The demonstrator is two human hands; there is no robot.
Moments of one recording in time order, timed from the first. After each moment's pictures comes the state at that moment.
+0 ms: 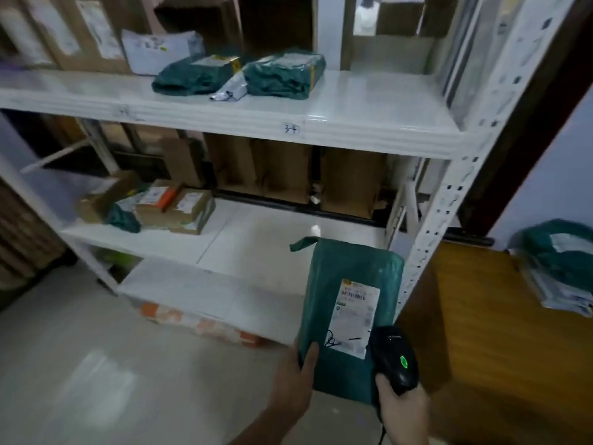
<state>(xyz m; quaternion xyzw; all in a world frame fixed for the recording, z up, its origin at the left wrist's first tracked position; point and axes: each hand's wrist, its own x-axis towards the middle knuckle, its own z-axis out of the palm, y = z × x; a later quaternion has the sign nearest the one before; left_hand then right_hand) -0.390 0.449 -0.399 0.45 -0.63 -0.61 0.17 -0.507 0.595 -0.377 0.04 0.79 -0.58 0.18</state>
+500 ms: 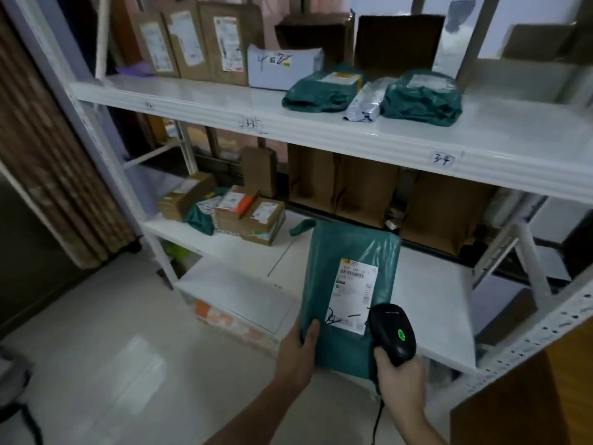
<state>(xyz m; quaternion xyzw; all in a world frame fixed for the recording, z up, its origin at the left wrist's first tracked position) -0.285 0.258 -0.369 0.48 -0.61 -0.58 0.27 -0.421 0.380 -0.347 -0.12 0.80 -0.56 0.20</state>
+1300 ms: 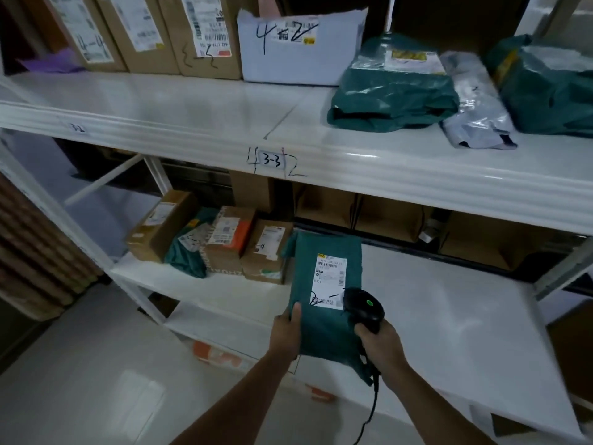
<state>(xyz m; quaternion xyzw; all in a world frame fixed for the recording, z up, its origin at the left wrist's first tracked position) -0.339 -0.071 -0.425 0.53 -0.56 -0.61 0.18 -0.476 0.068 -0.392 -0.12 0.82 -0.47 0.32</state>
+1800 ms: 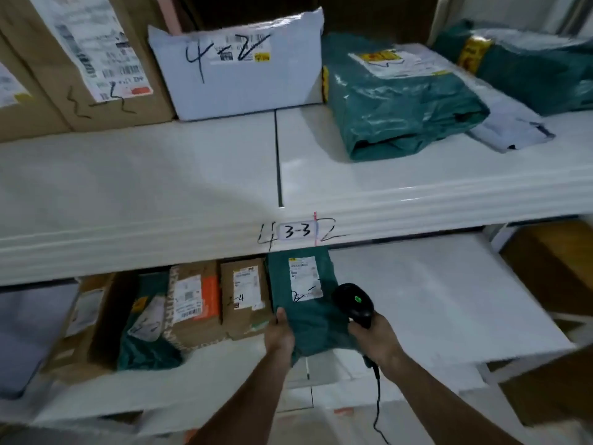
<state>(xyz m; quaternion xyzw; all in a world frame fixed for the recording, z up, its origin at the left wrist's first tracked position) -0.390 -0.216 -0.432 0.56 -0.57 -0.60 0.05 -0.457 -0.032 -0.382 -0.02 0.82 -0.50 0.28</state>
